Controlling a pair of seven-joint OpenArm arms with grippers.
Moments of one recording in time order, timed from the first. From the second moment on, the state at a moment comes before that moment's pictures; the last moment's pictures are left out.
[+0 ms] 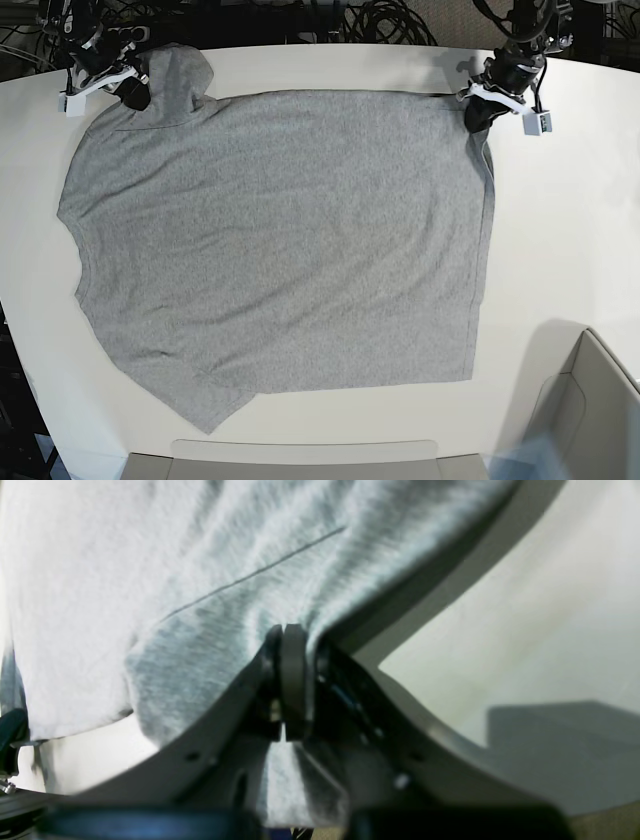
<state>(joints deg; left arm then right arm) 36.0 -20.0 -9.9 91.8 -51.7 -8.5 24.5 -36.8 16.3 25.3 93.4 55.0 16.6 -38.9</state>
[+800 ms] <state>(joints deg) 43.7 -19.2 -20.4 105.5 -45.4 -6.4 25.5 -40.3 16.1 35.5 105.2 52.0 15.1 -43.9</state>
